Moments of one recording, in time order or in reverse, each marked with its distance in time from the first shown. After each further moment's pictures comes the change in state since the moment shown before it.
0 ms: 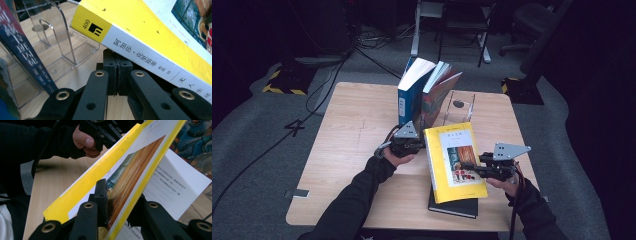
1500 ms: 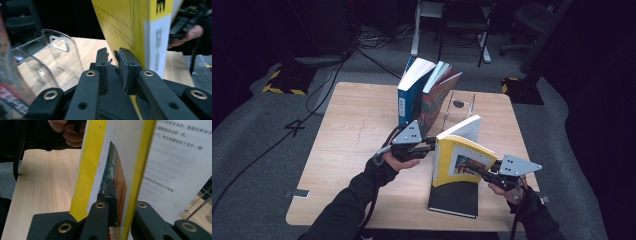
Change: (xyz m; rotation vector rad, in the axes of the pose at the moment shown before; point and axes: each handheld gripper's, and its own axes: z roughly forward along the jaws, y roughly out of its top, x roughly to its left) left arm -0.055 0.045 -0.034 -0.117 -0.029 0.136; right arm 0.028 -0.006 -0.016 -0.114 -0.143 -0.155
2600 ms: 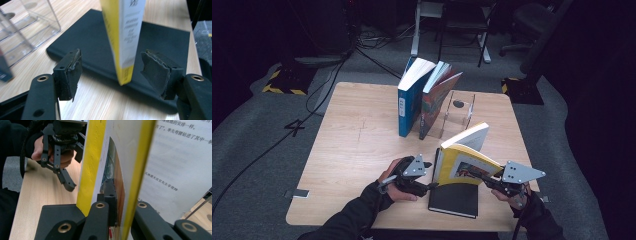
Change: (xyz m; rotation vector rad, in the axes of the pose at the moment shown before) left arm -0.047 -0.063 0.030 0.233 -0.002 -0.043; right arm 0.009 -0.005 -0.010 0.011 0.017 -0.032
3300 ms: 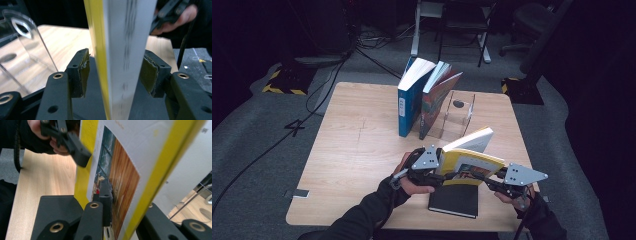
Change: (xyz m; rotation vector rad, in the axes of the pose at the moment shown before) left arm -0.005 0.052 -0.004 -0.192 -0.004 0.028; right arm 0.001 -0.004 -0.008 0.040 -0.024 -0.020
